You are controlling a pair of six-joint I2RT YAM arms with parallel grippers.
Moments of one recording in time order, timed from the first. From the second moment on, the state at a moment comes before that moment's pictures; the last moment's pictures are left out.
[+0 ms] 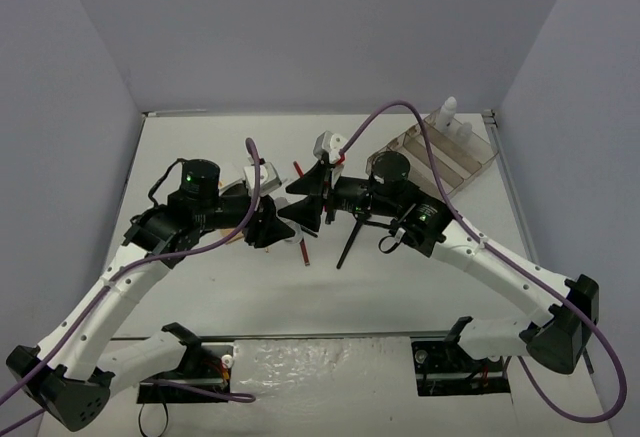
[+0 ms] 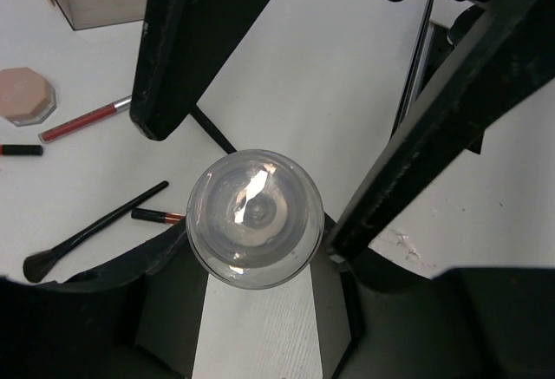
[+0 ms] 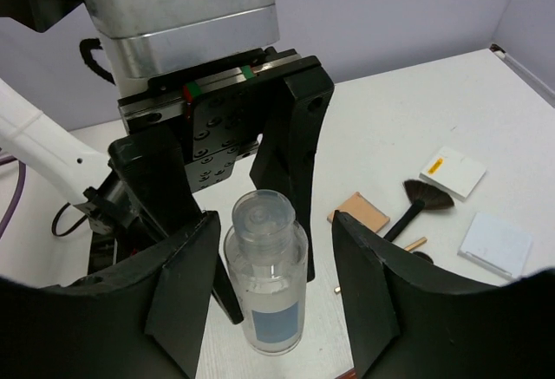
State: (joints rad) left arm -0.53 1.02 1.13 -0.60 0.70 0.15; right arm 0.84 1.26 1.14 0.08 -0.54 0.08
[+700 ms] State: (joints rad) left arm -0.54 1.05 1.14 -0.63 0.68 0.19; right arm 0.86 1.31 1.15 0.04 -0.53 0.04
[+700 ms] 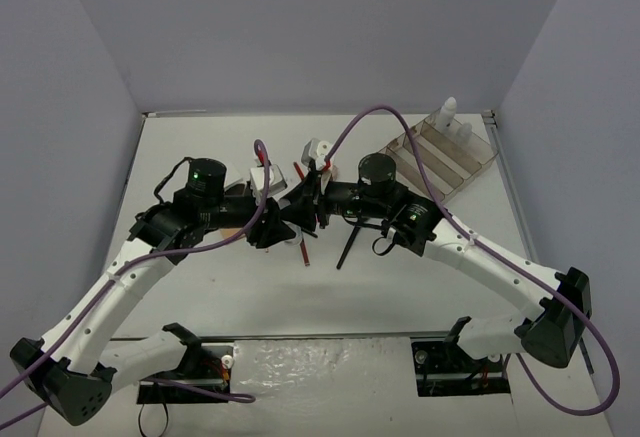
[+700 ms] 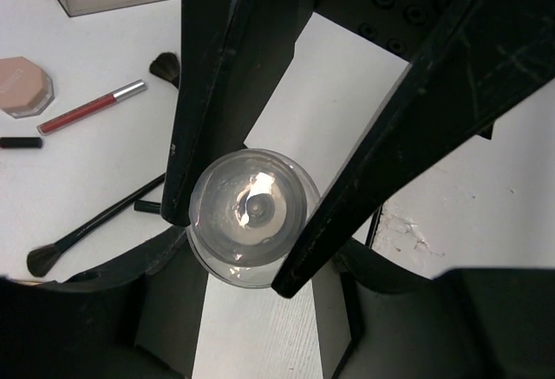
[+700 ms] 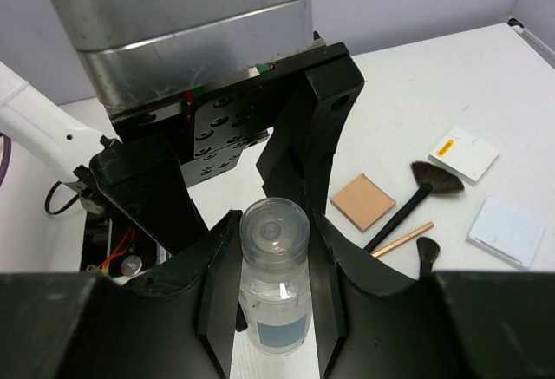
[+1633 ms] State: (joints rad) left arm -0.46 0.79 0.92 -0.69 -0.42 -0.03; right arm 0.04 1.29 0.85 0.46 0.16 0.02
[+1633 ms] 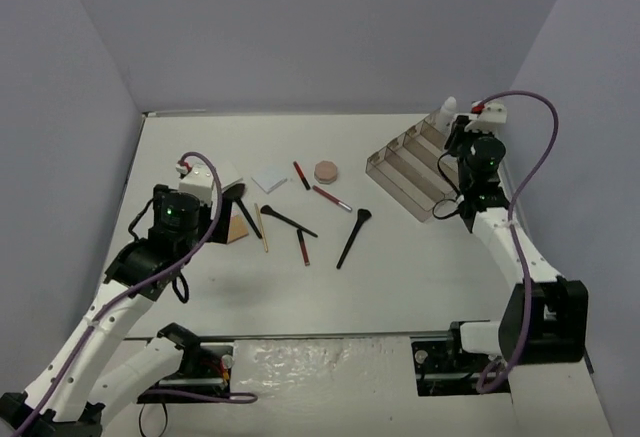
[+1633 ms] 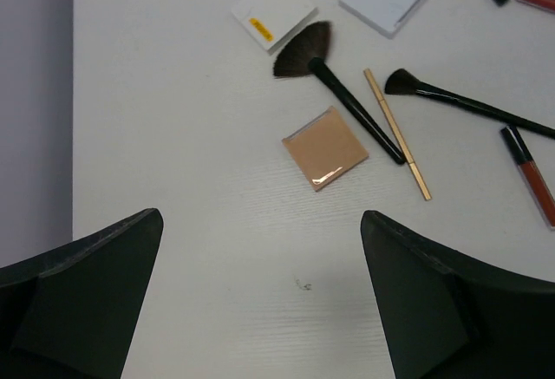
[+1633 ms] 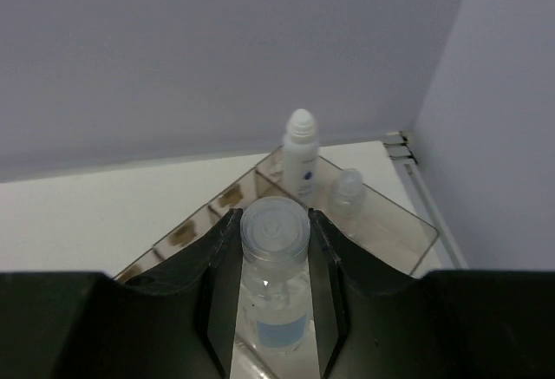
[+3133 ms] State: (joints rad) left arm -0.25 0.75 0.89 -0.67 -0.47 -0.12; right arm -0.27 2.12 1.18 0.84 0.00 0.07
